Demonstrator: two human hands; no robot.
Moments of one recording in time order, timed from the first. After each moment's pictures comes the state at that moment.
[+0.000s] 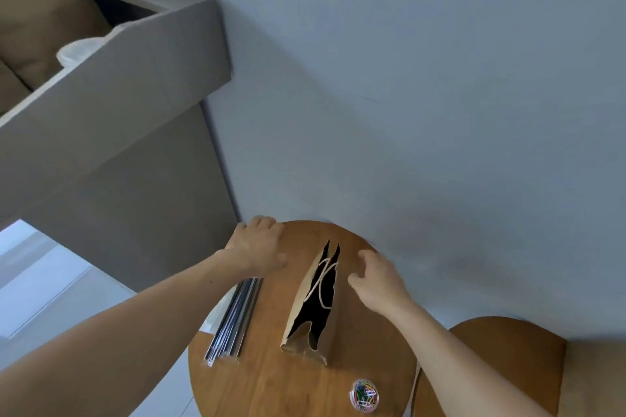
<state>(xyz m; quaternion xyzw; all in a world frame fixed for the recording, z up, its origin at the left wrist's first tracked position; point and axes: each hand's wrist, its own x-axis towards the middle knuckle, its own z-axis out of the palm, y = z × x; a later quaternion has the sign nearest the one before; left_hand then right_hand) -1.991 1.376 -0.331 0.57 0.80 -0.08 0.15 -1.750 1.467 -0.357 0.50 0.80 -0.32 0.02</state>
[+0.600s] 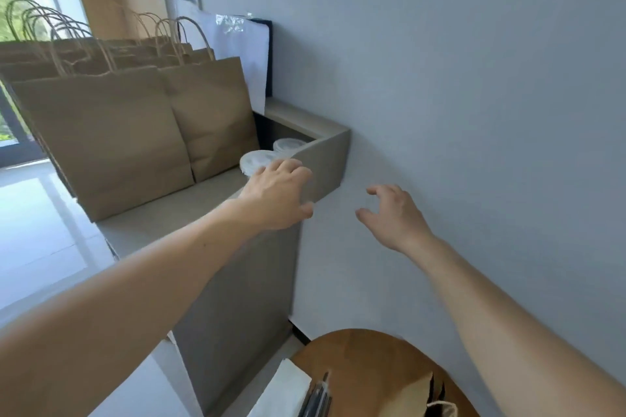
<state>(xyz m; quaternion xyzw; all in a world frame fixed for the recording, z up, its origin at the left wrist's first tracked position) -2.188 1.321 -0.103 0.54 0.83 0.11 -0.07 -2.021 1.476 -0.124 0.34 0.92 -0.15 -0.15</state>
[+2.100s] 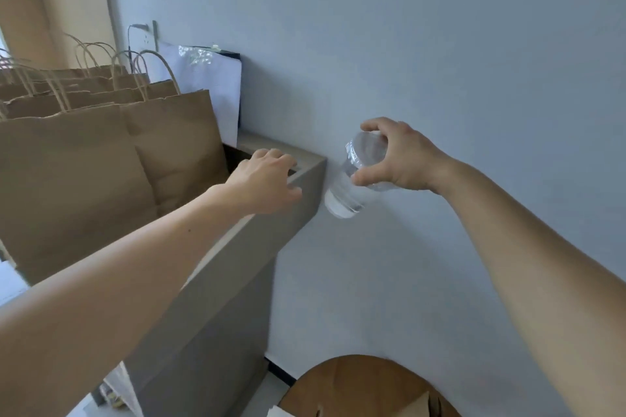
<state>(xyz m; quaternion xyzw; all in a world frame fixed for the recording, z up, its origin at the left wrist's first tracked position) -2.250 1.344 -0.042 0.56 0.81 0.16 -0.06 -2.047 1.469 0.028 0.33 0.91 -0.18 -0.18</state>
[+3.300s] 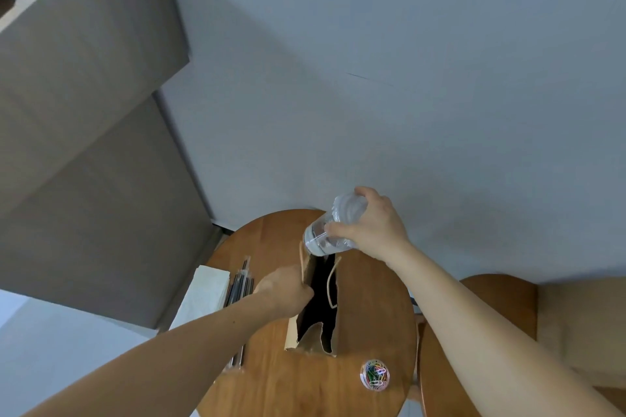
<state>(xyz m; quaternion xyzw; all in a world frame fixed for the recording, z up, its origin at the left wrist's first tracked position) -1.953 1.371 -0.390 0.50 0.76 0.04 0.42 -1.813 1.492 -0.298 0.58 0.73 -0.34 -0.09</state>
